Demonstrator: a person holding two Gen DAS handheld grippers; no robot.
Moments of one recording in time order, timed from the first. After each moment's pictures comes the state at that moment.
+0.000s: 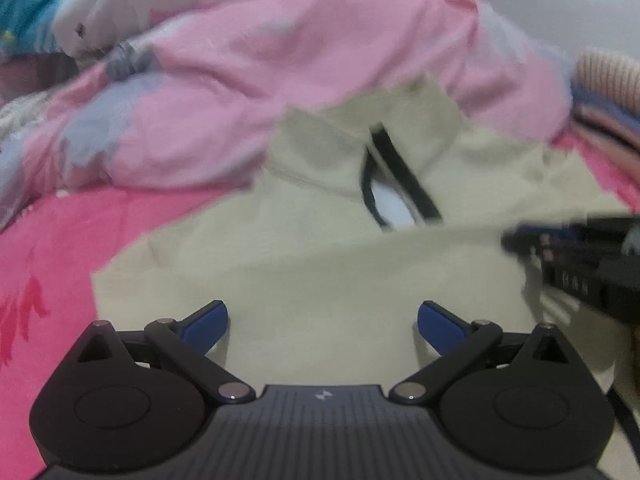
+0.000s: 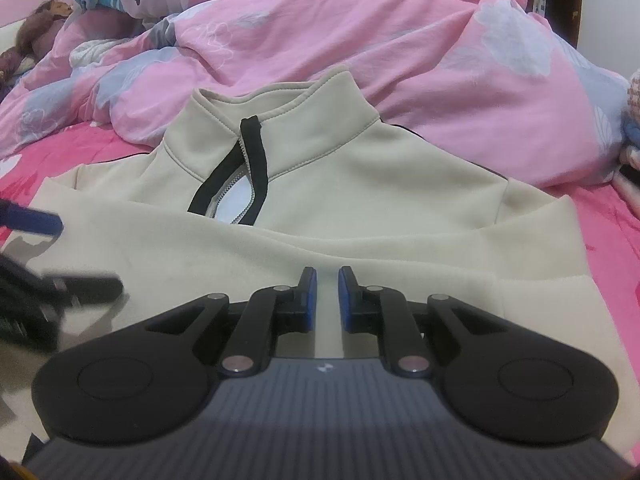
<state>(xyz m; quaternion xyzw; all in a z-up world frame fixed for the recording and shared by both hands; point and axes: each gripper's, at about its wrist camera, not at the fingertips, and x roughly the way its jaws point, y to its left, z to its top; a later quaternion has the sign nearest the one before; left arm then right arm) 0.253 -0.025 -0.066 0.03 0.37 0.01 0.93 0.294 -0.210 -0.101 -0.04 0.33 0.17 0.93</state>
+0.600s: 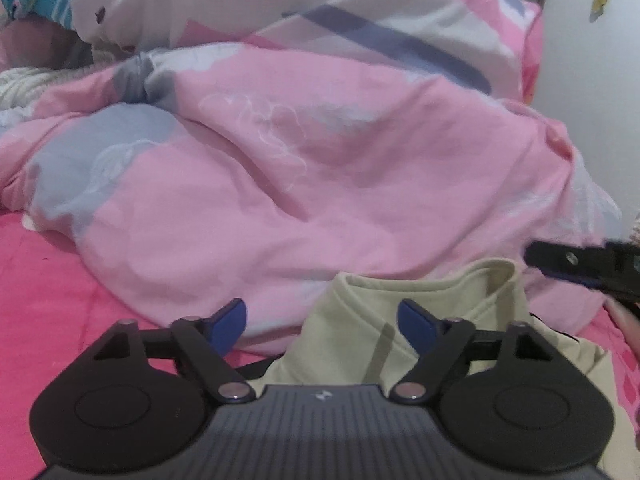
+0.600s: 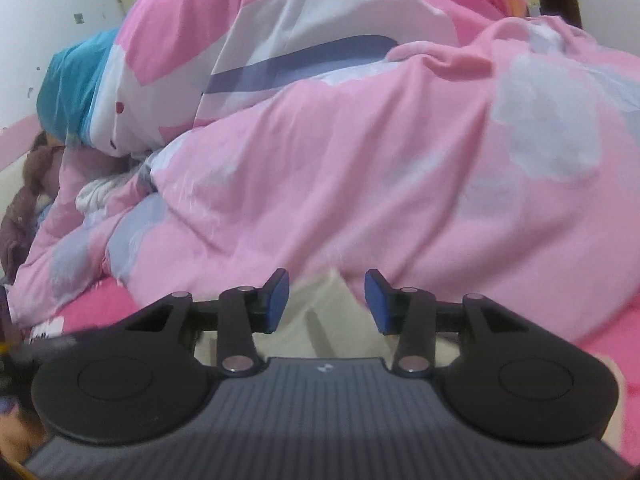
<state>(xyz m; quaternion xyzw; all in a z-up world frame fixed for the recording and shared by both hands) 0.384 -0.004 -0.045 -0.11 0.33 0.03 0.94 0.437 -0.216 -0.027 0.11 0.30 0.21 0.92</state>
